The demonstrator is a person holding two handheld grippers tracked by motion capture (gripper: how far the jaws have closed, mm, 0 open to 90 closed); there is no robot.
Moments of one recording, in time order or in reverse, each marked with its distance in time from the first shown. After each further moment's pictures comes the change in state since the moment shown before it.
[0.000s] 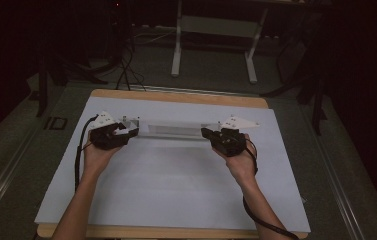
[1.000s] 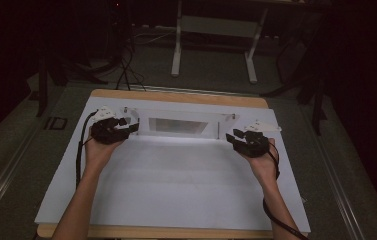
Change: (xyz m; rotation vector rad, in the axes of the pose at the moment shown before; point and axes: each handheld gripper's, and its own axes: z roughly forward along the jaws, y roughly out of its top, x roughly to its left) left arm 0.008 0.011 0.007 0.013 0.018 -0.062; right arm -0.070 -0.047 -0.020 0.082 -0.177 0.025
